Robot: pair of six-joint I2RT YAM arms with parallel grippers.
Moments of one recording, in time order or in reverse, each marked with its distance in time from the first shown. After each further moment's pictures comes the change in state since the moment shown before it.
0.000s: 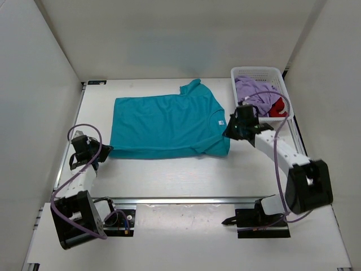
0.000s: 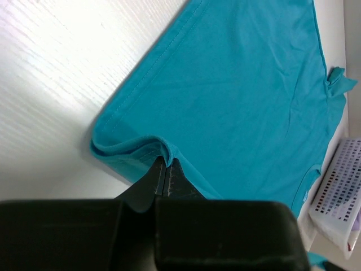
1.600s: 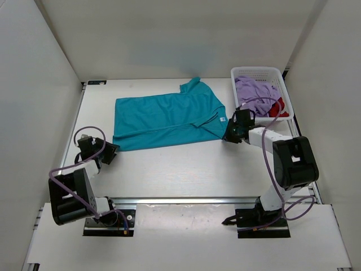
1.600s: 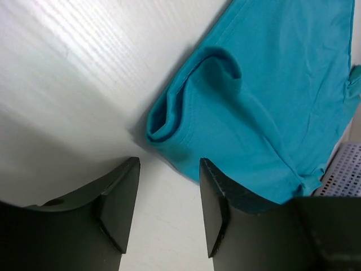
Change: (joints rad) left arm -0.028 0.240 -0.036 0.195 0.008 -0.093; right arm -0.066 0.328 0.023 0.233 -0.038 -0.064
